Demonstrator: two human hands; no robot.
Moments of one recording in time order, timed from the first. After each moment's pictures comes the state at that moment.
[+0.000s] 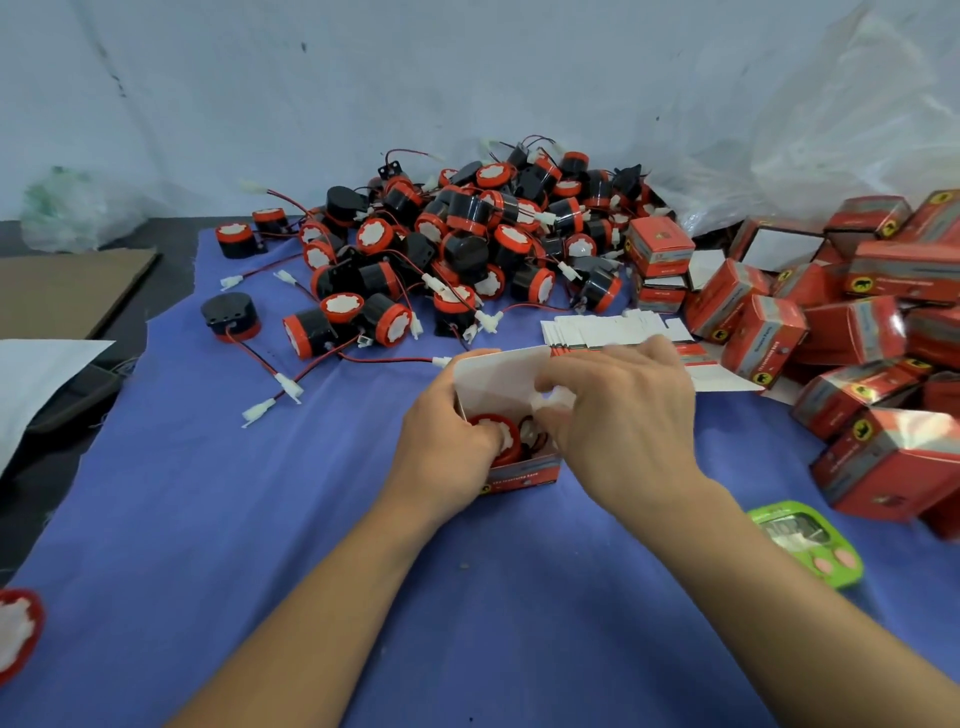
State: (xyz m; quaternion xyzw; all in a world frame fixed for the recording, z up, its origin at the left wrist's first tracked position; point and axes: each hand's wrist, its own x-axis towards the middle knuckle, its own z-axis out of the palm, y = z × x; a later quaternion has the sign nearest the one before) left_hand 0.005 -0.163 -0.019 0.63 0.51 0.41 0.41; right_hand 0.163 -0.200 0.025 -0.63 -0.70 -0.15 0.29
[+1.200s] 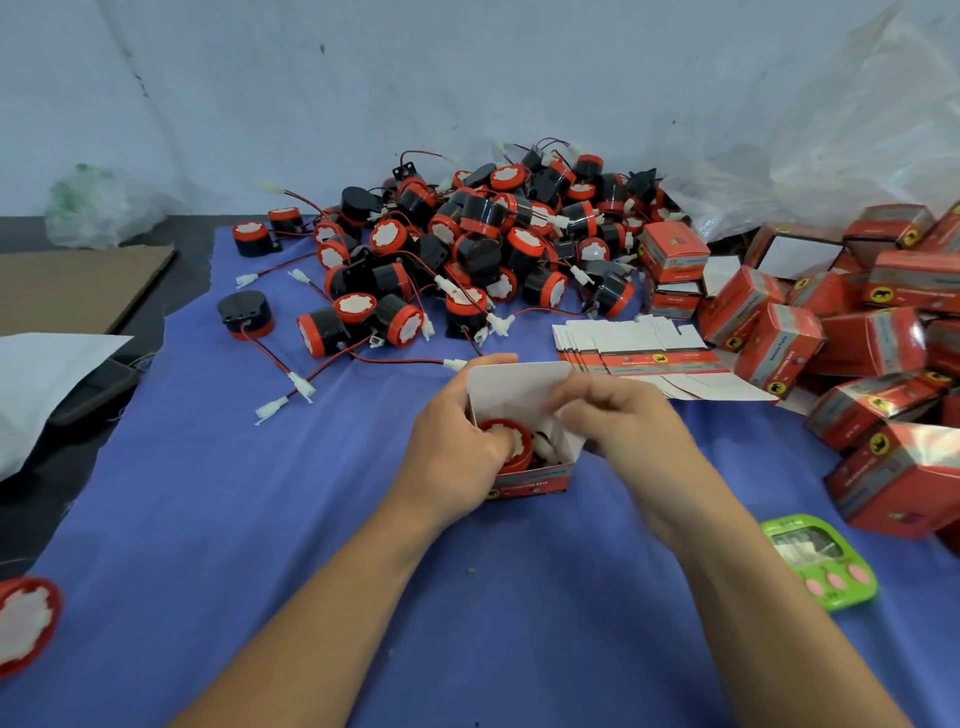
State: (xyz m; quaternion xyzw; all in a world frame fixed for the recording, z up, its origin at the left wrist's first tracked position) left_hand 0.001 -0.164 -0.019 0.63 0.49 0.40 0.44; right_hand 0.172 -0.203 0.014 -0.58 -0.52 0.42 0.47
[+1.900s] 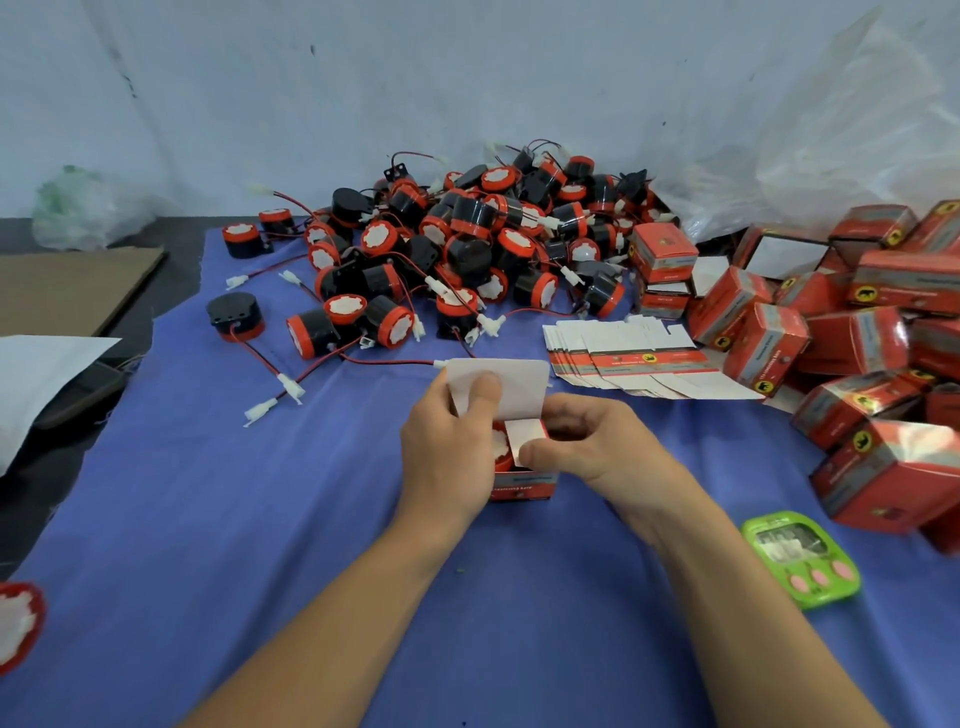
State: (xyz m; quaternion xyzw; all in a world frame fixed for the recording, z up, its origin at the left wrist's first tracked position) left_hand 0.024 -0.174 -0.018 0.52 0.54 0.52 0.41; right_hand 0.186 -0.190 -0.019 -0.51 -0.54 0.51 0.44
